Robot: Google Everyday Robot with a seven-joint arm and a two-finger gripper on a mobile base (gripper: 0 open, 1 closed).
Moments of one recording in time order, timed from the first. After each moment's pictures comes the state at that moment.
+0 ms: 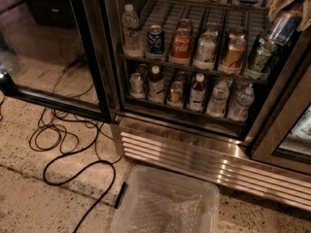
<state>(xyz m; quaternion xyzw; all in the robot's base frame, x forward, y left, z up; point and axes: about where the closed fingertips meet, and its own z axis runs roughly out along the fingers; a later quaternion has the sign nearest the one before) 0.618 -0.325 1.034 0.31 0.91 -0.01 0.26</state>
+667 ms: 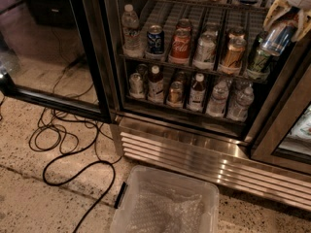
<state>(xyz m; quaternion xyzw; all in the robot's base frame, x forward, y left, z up) 0.602 -0.311 1.018 0.30 0.93 0.00 0.23</state>
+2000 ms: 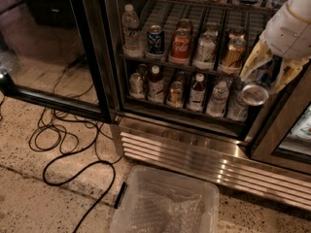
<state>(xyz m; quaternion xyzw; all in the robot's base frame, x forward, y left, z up) 0.503 -0.242 0.948 0.25 0.96 0.07 0.08</state>
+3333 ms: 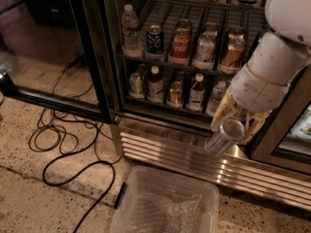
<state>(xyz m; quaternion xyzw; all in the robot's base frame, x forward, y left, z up) 0.443 -0.183 0.854 0.22 0.97 0.11 -0.05</state>
